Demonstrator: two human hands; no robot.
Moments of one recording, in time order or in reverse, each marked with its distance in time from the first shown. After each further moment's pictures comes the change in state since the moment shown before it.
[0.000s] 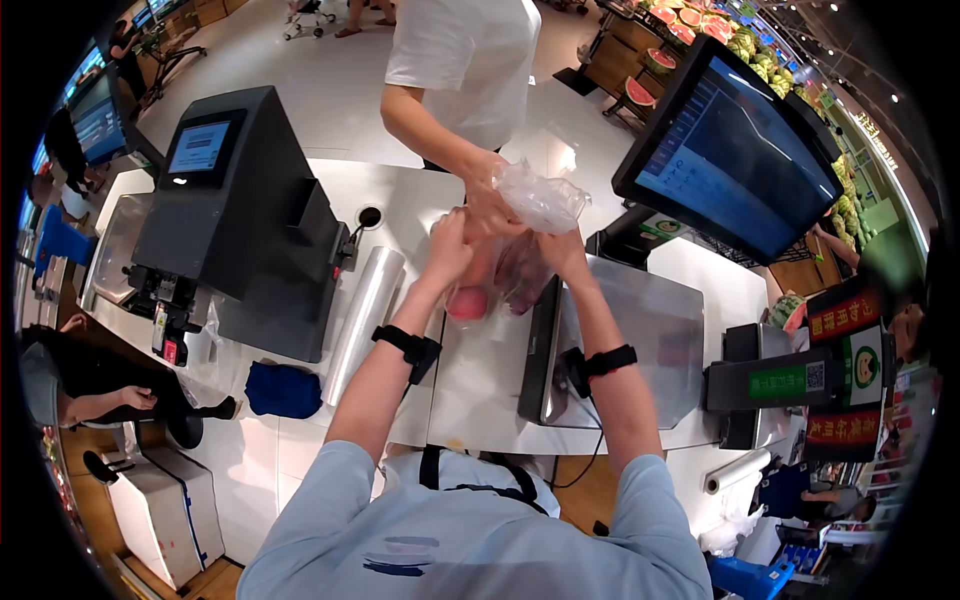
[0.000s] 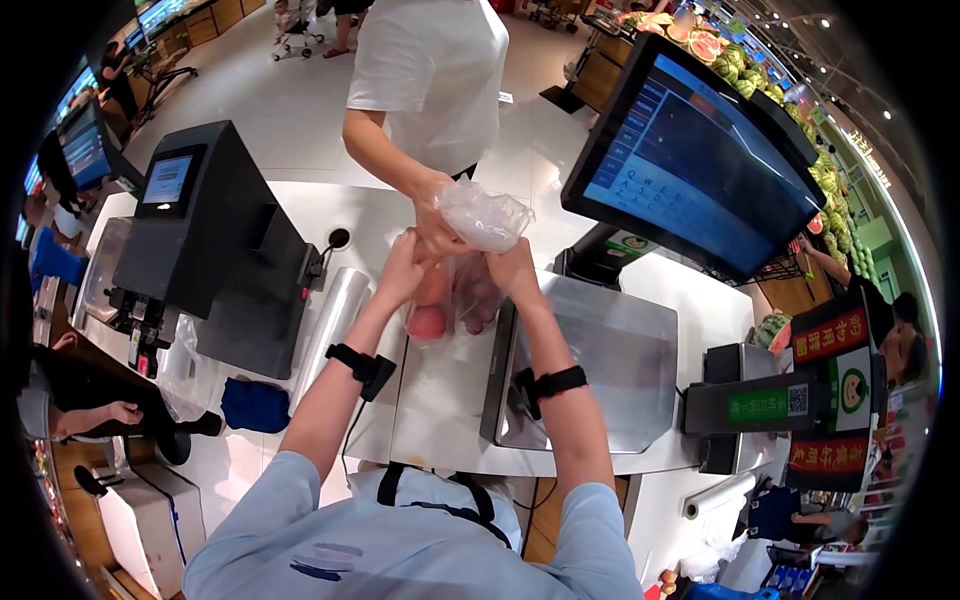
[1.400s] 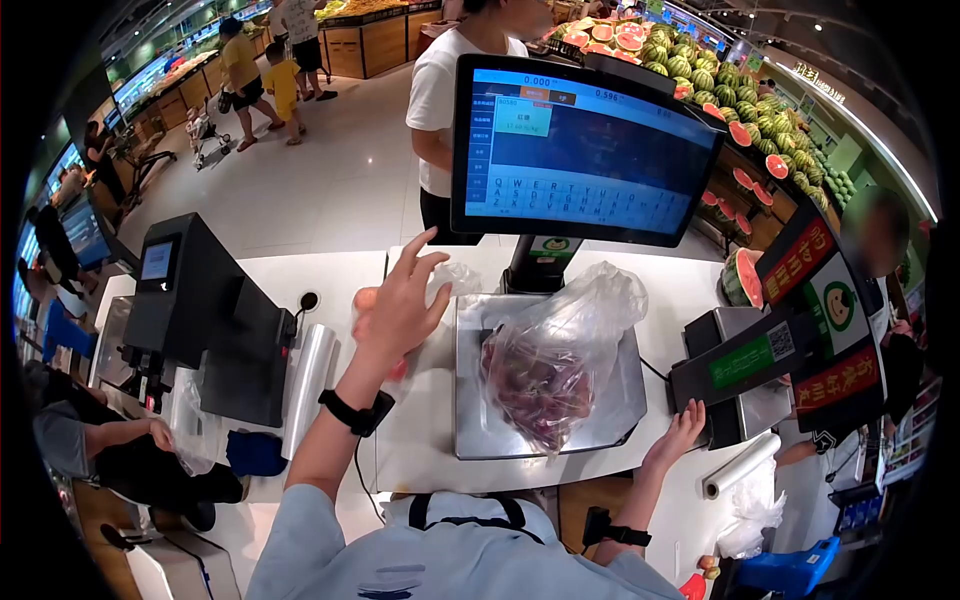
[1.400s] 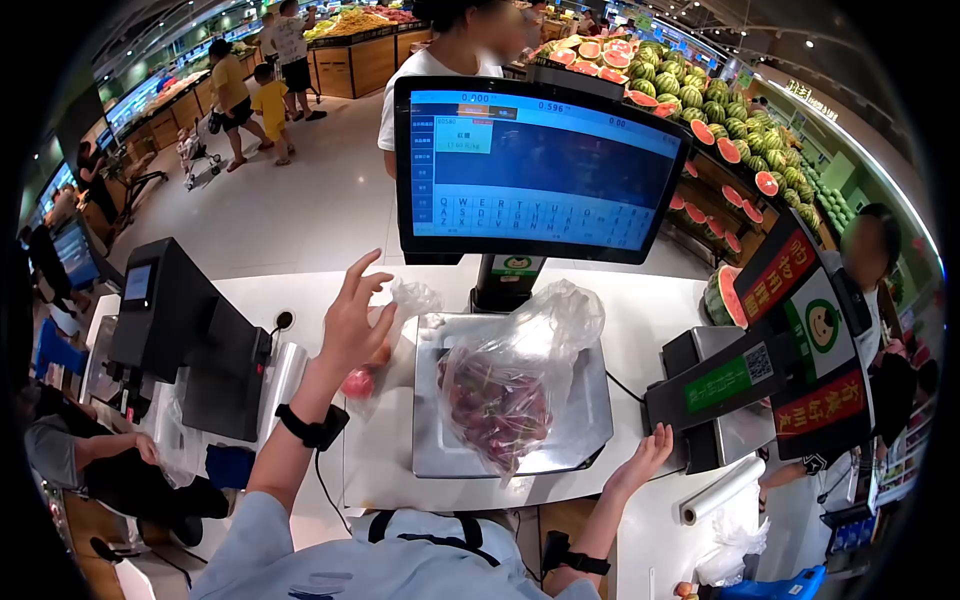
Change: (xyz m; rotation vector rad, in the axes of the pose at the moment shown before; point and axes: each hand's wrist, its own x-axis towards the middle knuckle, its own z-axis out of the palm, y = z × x) left_hand 0.020 0.206 -0.002 0.084 -0.125 0.331; right_hand -0.317 0.057 -0.255 0.441 1.260 0.544
